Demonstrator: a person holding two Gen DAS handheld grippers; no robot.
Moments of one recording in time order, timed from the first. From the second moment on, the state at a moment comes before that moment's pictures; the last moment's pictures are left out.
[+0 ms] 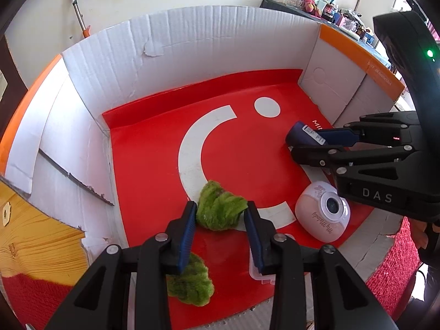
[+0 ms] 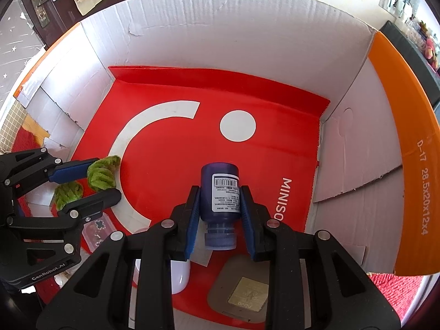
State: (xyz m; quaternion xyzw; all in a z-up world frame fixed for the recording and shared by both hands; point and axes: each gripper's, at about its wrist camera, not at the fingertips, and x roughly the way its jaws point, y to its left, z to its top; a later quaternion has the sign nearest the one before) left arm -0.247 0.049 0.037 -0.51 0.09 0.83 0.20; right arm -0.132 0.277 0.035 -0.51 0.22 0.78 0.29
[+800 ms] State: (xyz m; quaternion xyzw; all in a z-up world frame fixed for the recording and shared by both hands) left arm -0.244 0.040 0.048 -0.50 0.08 0.84 0.20; right arm -0.126 0.272 0.037 -0.51 0.22 0.78 0.30
